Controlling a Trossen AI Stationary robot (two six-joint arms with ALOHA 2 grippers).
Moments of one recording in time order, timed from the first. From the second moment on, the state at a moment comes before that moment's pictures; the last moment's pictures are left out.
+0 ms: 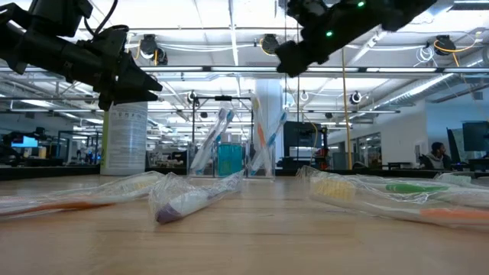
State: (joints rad) left arm 0.09 0.77 0.20 0.36 -0.34 -0.35; right arm 0.08 1.46 0.82 0.40 1.04 -0.33
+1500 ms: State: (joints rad) left arm -0.11 0.95 0.30 0.43 -0.33 -0.56; right arm 0.01 1.23 0.42 0.27 0.39 0.14
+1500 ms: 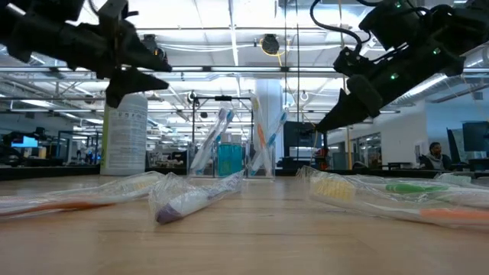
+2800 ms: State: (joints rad) left arm -0.42 1.74 0.84 -0.09 -0.13 -1.16; right arm 0.01 1.23 0.41 0.27 0.39 0.31
